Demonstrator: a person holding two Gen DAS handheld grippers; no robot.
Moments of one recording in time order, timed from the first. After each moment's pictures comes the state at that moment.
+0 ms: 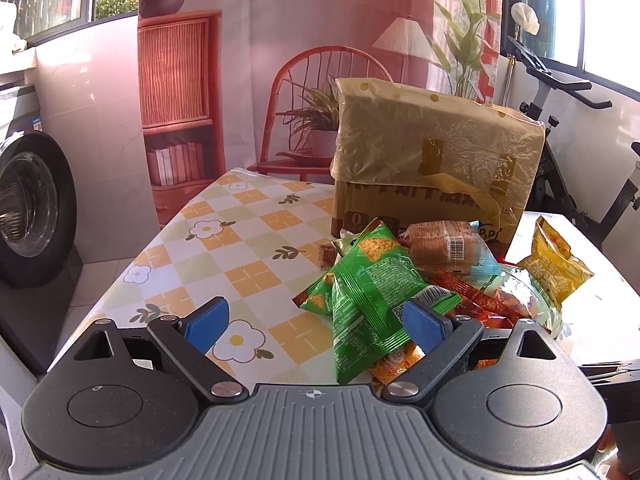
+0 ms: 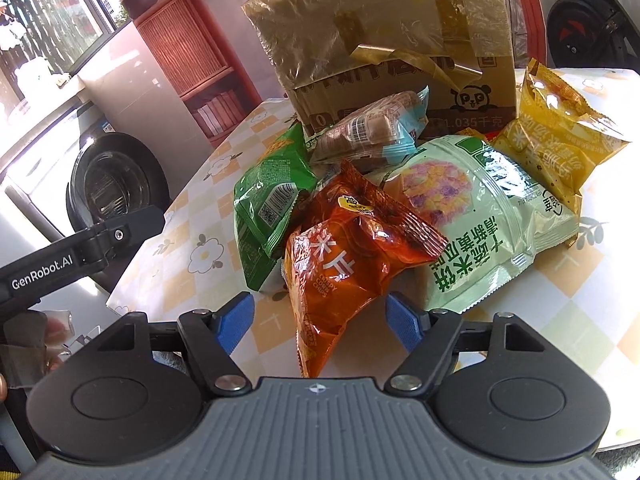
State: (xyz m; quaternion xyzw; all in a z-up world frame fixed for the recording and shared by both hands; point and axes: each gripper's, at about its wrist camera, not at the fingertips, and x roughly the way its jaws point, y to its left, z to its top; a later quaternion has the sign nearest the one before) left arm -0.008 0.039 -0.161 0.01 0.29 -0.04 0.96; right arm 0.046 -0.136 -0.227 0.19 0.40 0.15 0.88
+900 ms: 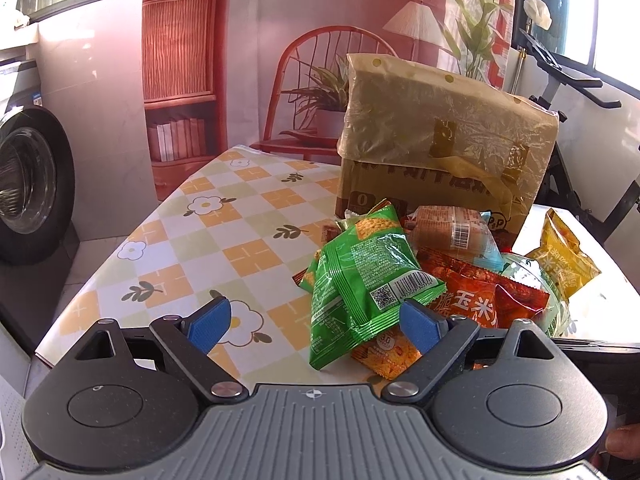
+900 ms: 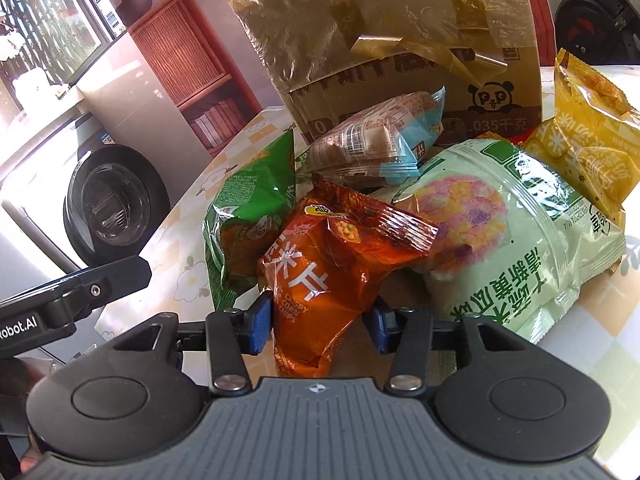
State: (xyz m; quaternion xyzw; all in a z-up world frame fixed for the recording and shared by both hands) left arm 0.004 0.042 -0.175 -0.01 0.31 -0.03 0.95; right arm 0.076 -0.130 -0.244 0.19 0.37 0.16 0.90
